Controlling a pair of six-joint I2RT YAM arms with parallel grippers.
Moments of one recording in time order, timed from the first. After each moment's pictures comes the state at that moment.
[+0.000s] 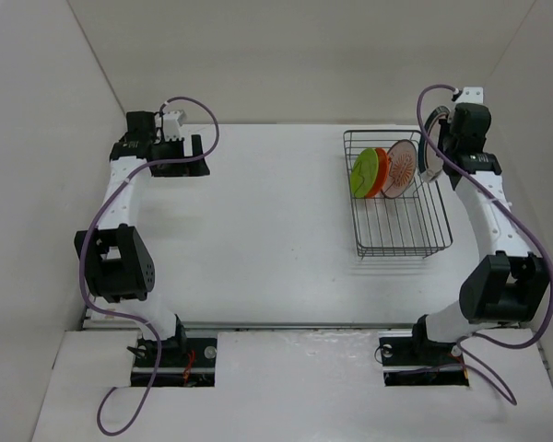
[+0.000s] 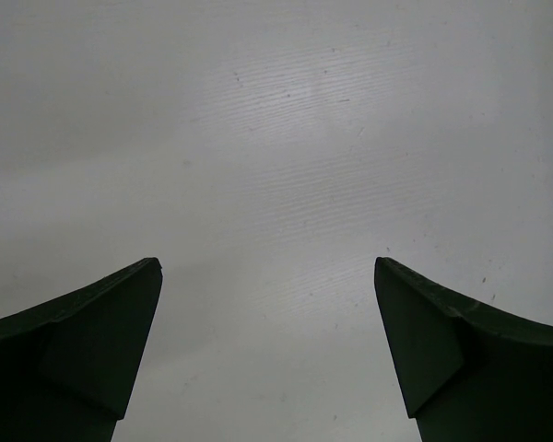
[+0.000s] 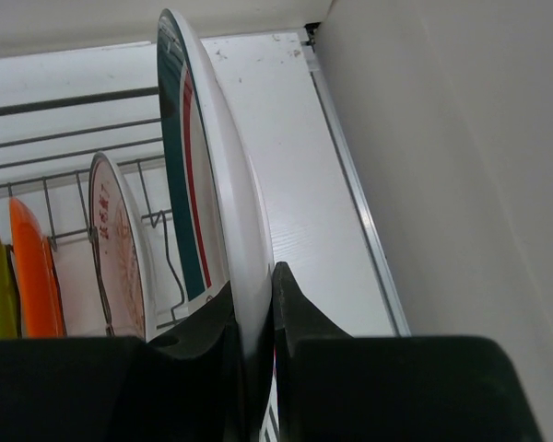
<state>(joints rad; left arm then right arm) 0.08 1.69 1.53 -0.71 0.42 0.04 -0.08 1.50 1.42 -0.34 0.31 -0.09</state>
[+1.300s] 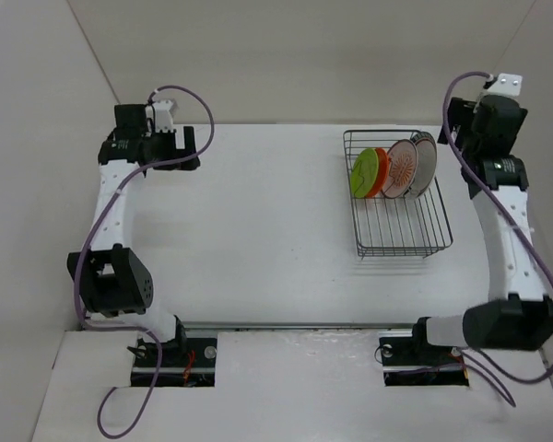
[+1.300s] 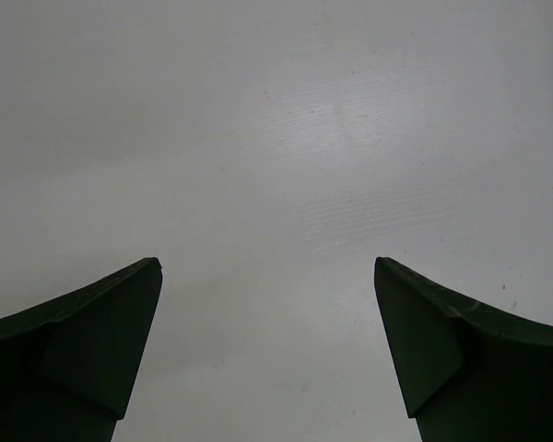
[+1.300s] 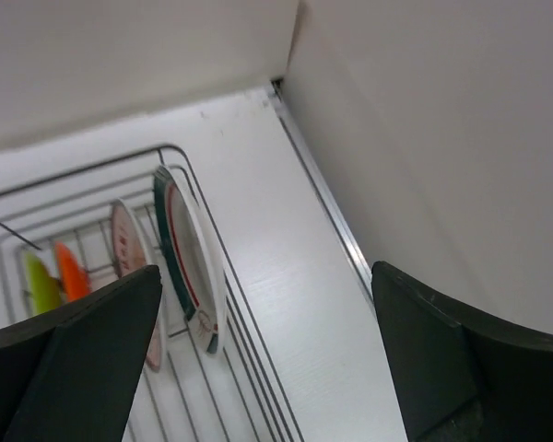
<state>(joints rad) 0.08 1.60 1.54 -0.74 0.36 0.08 -0.08 1.41 1.50 -0.45 0.37 -0.02</state>
